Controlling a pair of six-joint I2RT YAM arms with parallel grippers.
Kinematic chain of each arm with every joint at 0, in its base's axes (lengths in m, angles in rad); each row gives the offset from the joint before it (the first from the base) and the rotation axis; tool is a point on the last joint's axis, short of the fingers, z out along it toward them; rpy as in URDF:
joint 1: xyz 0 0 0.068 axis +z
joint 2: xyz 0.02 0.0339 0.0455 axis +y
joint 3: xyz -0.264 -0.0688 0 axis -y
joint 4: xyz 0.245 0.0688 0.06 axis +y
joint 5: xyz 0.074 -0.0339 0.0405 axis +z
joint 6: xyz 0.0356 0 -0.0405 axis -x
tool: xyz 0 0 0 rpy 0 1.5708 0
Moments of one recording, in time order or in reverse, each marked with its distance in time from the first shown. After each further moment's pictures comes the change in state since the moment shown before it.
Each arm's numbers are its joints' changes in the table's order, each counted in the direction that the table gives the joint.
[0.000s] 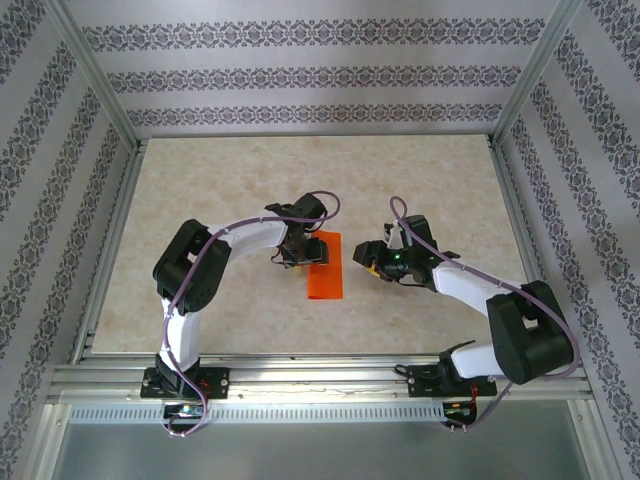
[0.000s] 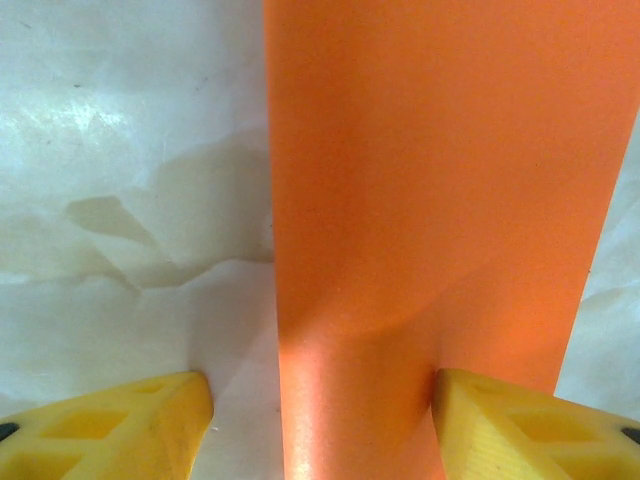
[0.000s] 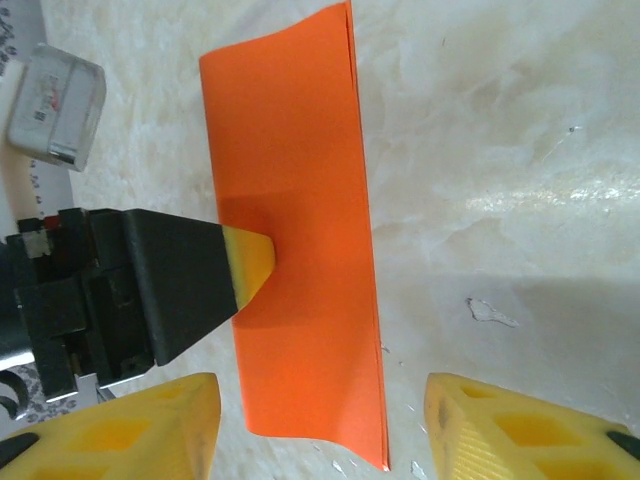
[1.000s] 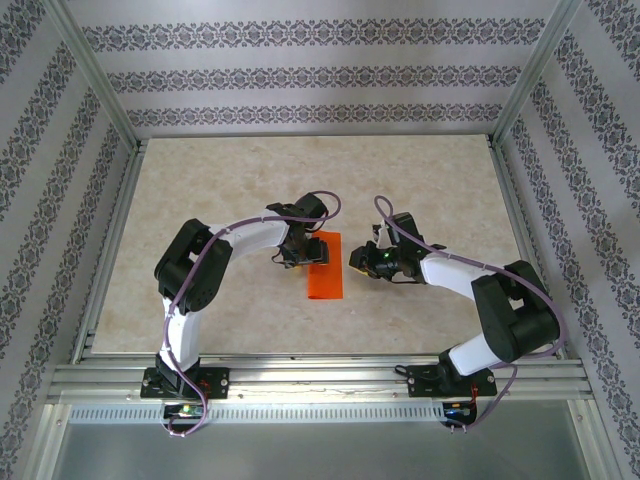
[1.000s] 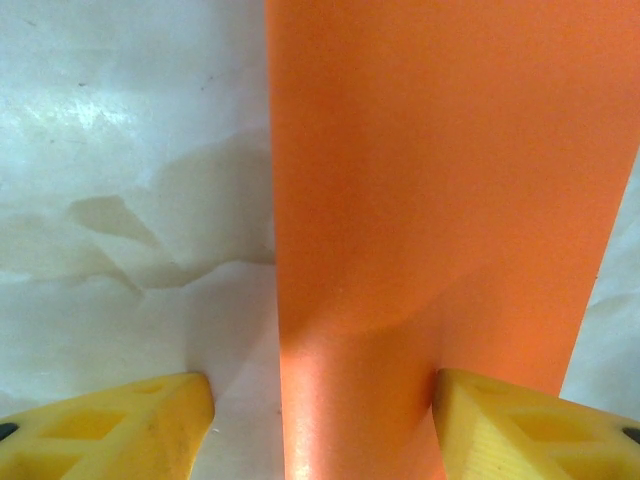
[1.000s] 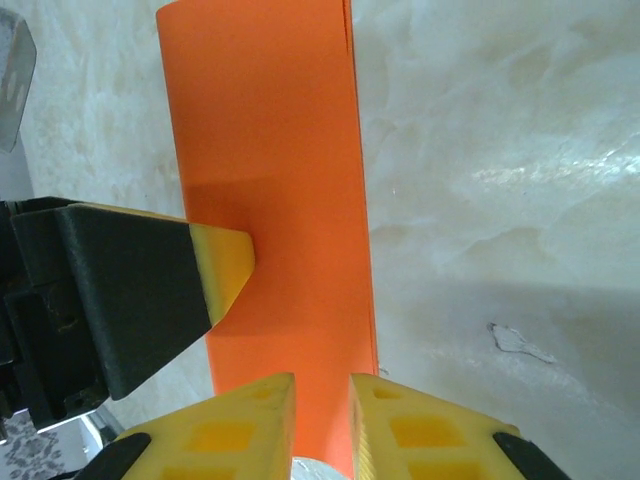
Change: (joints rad) left arm -0.003 0.011 0.012 0.014 0.008 0.012; right arm 0.058 0.121 0.072 0.021 -0.026 0.022
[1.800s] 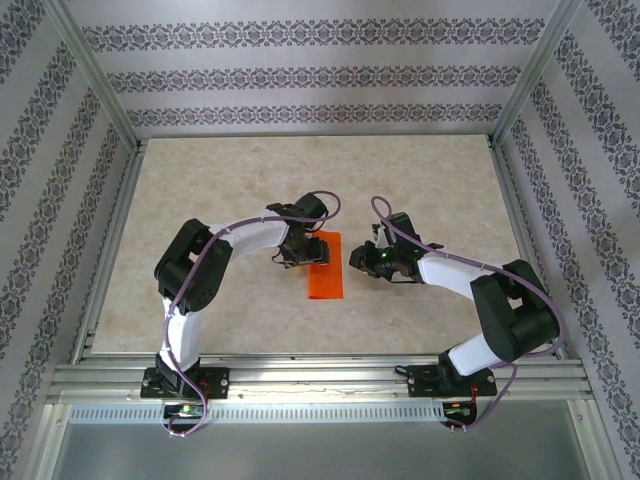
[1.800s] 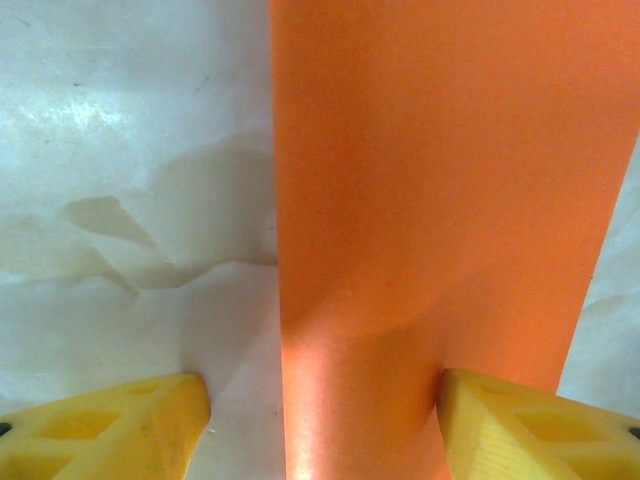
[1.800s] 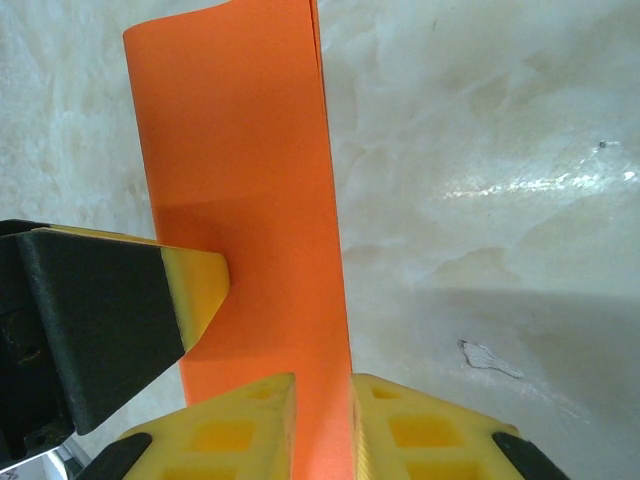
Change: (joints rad) left arm 0.000 0.000 -0.001 -0.004 -0.004 0.000; right arm 0.020 0.003 0.013 0.020 -0.076 0.000
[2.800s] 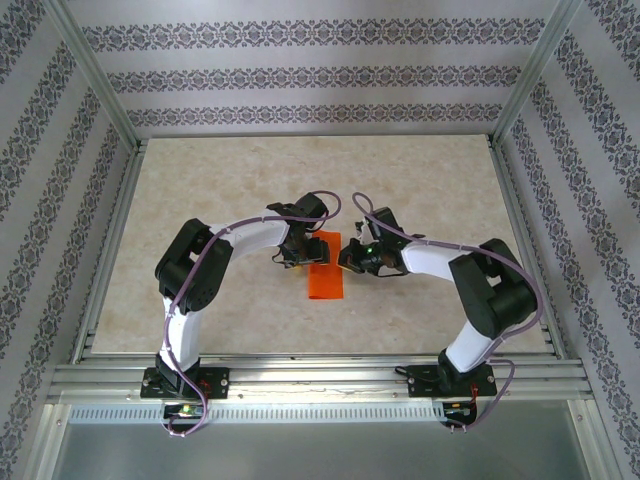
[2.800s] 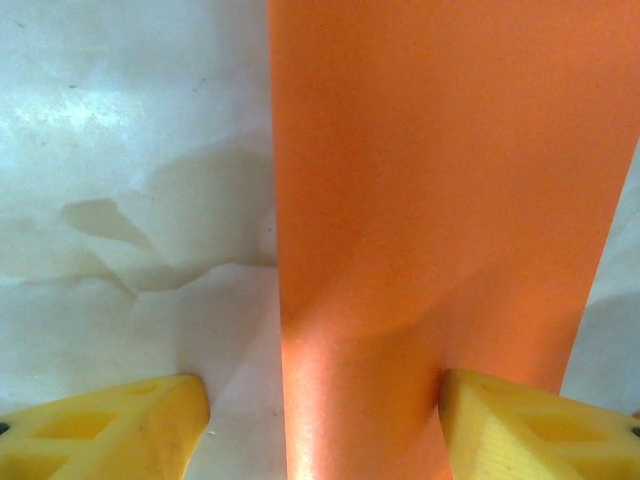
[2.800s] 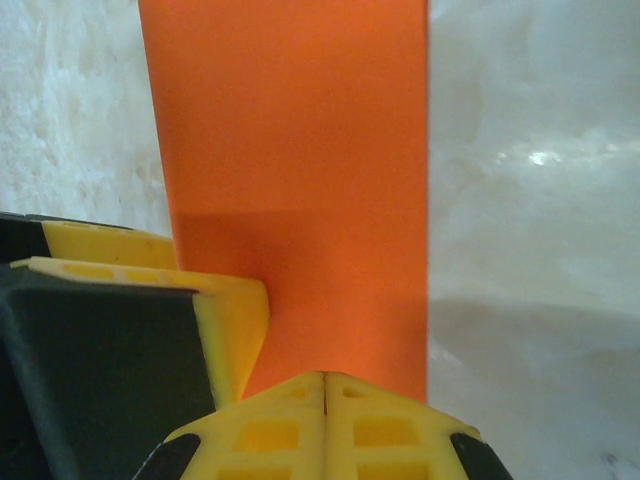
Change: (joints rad) left arm 0.000 0.005 0.006 0.005 0.000 -0.003; right arm 0.060 0.177 0.128 -0.014 0.048 0.019
